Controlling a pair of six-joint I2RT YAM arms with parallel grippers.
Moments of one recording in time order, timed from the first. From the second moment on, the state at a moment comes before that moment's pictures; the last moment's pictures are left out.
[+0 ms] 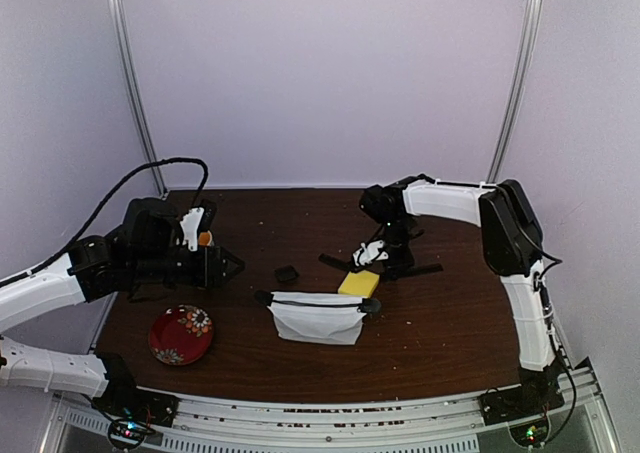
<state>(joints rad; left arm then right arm) -0.80 0.96 0.80 -0.43 0.00 -0.54 0.59 2.28 1.85 -1.11 0.08 -1.10</state>
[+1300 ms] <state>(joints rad) -0.98 1.32 0.91 0.07 0.01 -0.33 0.57 1.63 1.80 -1.14 -0.72 -0.50</state>
